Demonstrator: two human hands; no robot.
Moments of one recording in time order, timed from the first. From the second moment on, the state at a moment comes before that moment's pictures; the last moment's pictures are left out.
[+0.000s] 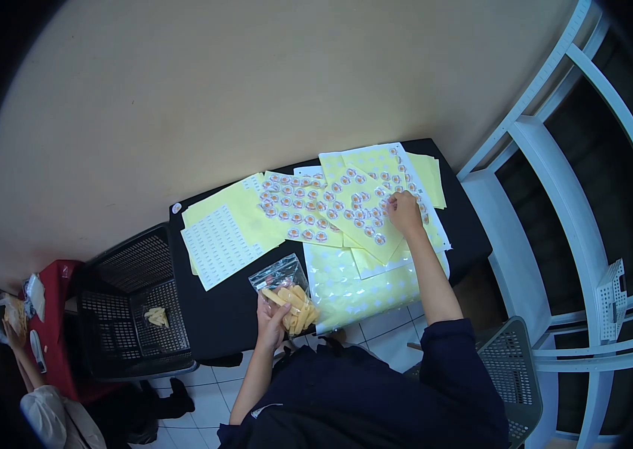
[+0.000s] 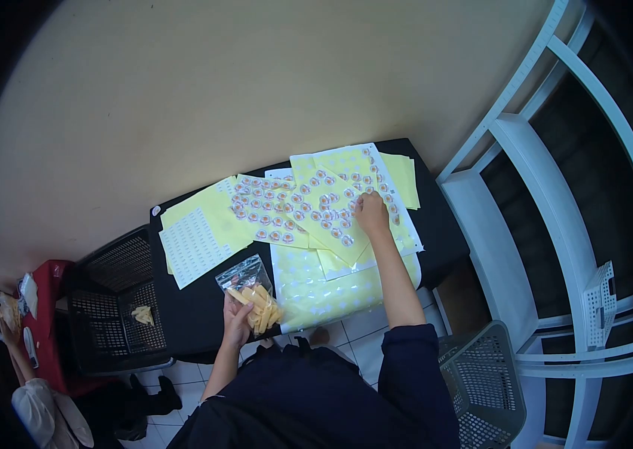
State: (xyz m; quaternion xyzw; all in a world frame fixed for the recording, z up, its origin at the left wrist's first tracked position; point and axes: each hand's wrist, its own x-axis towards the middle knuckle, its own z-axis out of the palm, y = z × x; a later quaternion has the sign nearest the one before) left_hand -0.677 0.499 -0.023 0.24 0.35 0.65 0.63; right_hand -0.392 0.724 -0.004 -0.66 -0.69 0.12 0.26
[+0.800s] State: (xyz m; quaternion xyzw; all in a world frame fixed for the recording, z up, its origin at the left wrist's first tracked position) left_hand -0.650 0.535 0.018 0.34 0.25 0.52 0.74; right_hand -0.415 0.697 0.008 -0.62 -0.75 0.07 0.22
